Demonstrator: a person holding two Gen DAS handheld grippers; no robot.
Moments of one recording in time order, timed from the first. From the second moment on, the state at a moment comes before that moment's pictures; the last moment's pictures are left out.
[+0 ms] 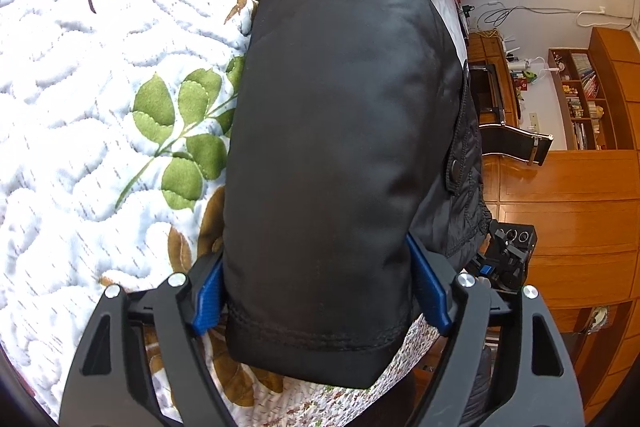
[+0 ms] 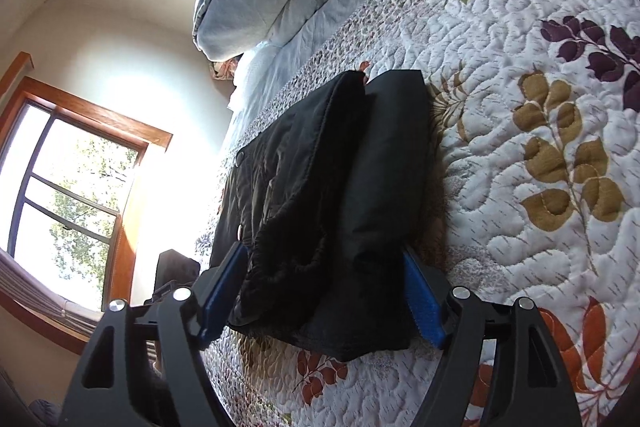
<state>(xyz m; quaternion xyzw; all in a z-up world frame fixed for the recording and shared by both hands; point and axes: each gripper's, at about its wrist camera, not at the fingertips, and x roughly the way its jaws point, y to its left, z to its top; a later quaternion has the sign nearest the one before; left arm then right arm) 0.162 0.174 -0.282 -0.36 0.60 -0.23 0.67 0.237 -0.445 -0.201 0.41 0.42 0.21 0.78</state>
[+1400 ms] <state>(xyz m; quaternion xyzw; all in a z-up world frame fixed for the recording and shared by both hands) 0.153 0.137 -0.263 -0.33 0.60 -0.19 0.71 0.222 -0.433 -0.187 0.34 0.43 0.21 0.81</state>
